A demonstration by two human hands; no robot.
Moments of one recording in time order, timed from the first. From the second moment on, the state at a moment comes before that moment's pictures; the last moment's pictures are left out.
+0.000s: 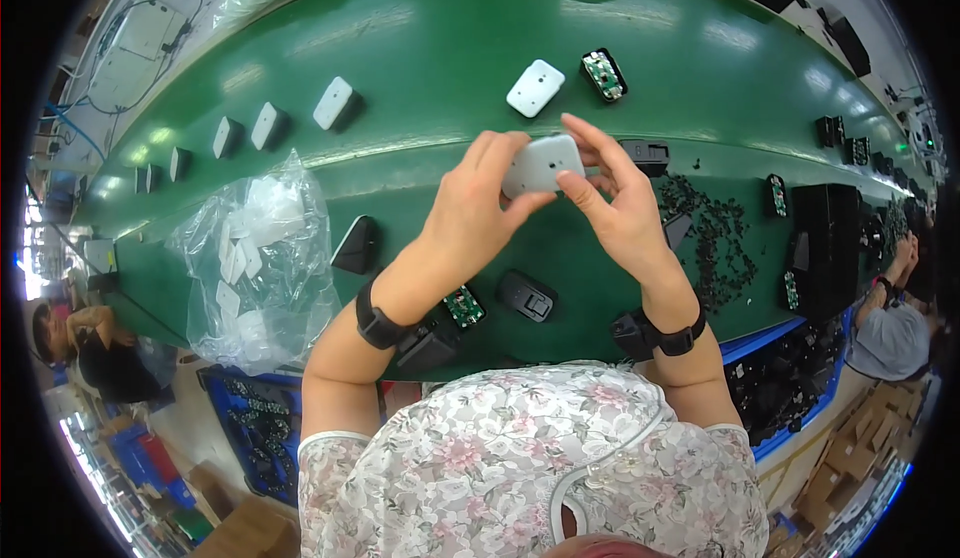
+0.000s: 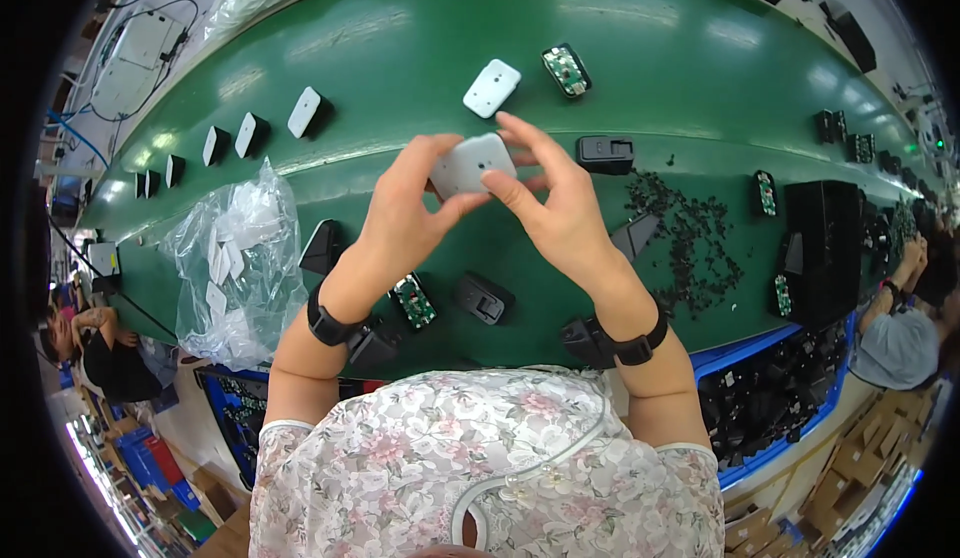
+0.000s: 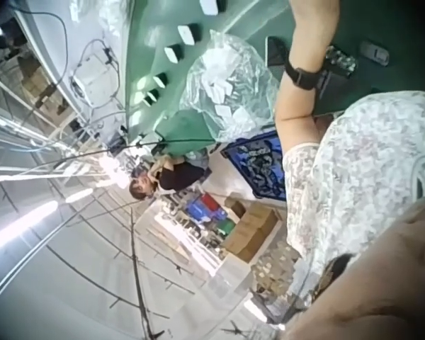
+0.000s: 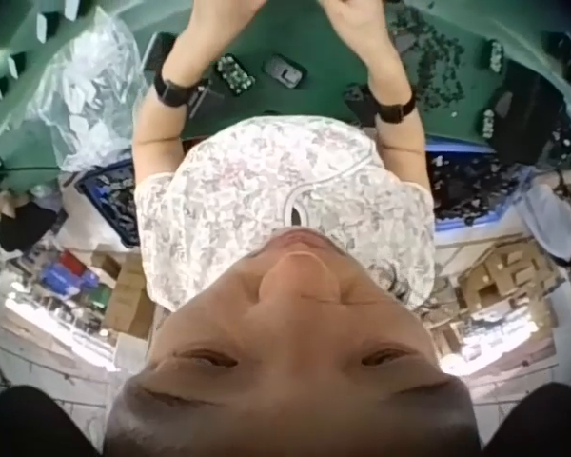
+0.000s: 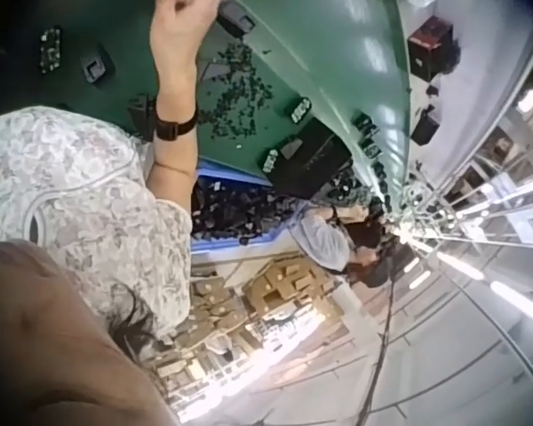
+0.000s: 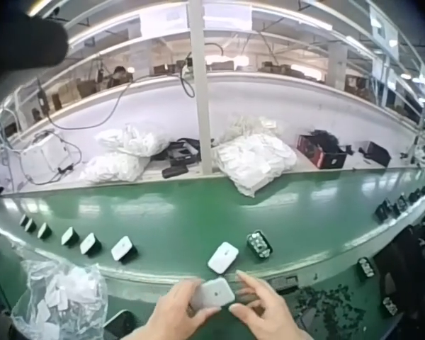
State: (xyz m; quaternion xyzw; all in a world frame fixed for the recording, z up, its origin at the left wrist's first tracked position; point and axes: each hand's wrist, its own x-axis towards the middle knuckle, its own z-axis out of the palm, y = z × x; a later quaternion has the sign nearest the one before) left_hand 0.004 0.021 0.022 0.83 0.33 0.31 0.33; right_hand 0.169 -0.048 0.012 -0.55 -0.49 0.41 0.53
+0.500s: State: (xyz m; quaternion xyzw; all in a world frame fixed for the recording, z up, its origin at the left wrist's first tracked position) left_hand 0.013 -0.015 0.043 0.69 0.33 0.22 0.60; right_hand 0.185 -0.103 0.020 -0.50 -0.48 0.42 0.58
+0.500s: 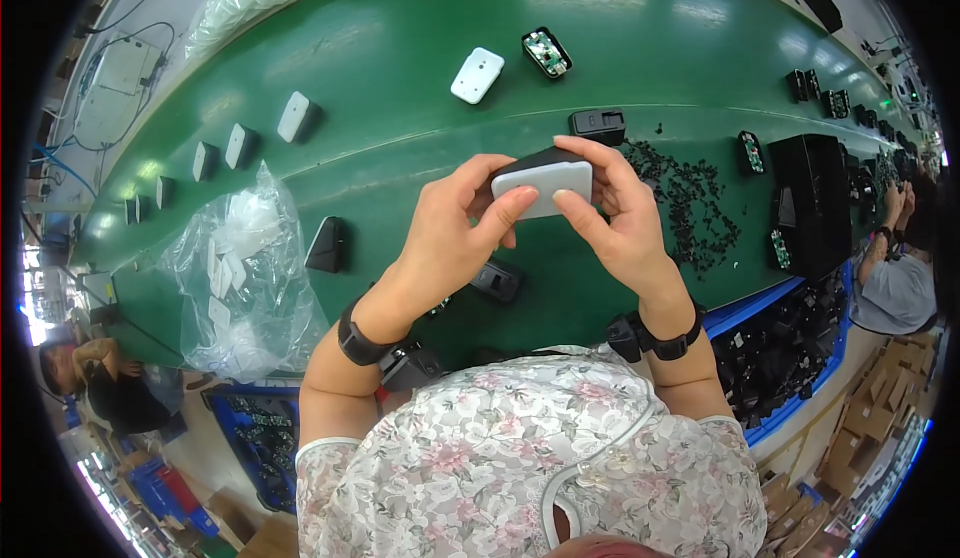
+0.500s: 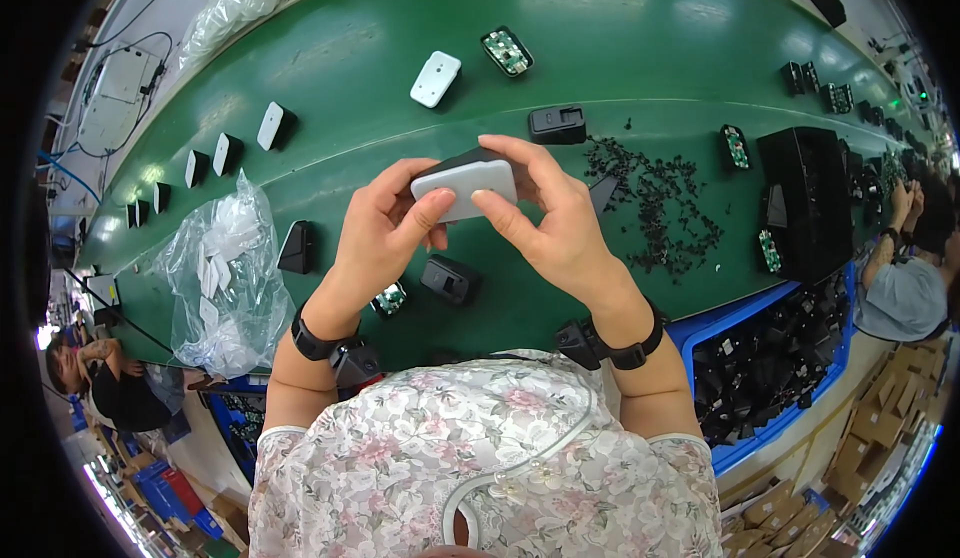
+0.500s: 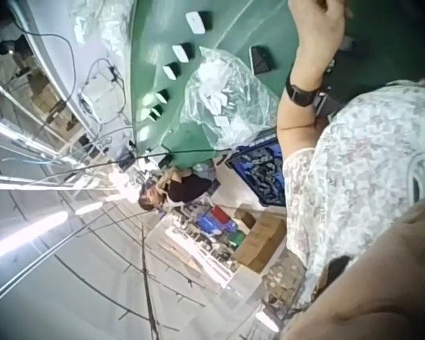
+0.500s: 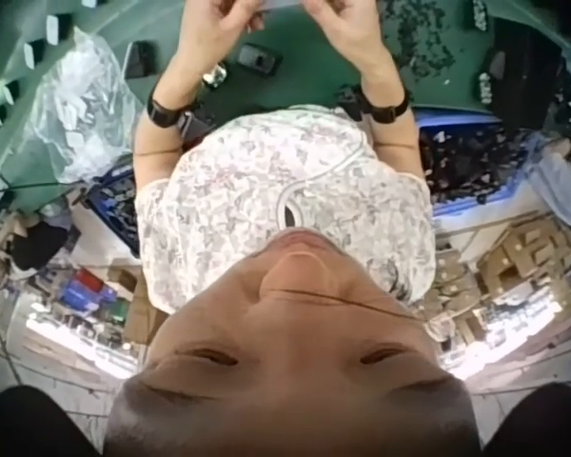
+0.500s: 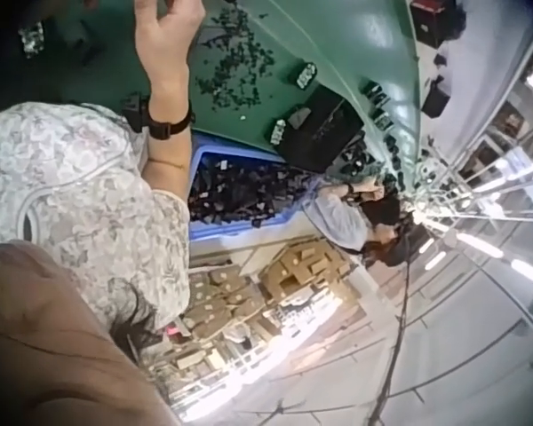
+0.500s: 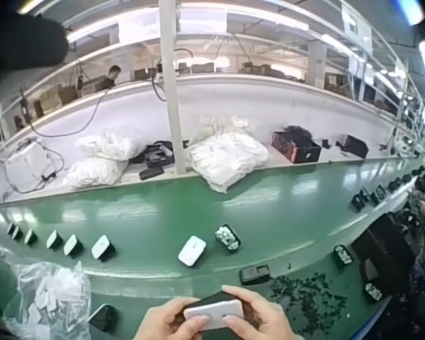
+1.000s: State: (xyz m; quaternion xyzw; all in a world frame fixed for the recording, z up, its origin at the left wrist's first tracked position) left_hand 0.018 0.014 -0.011 0.60 0.26 0.21 0.73; right_hand 0.188 -0.091 -0.026 -0.50 -0.53 0.39 0.57
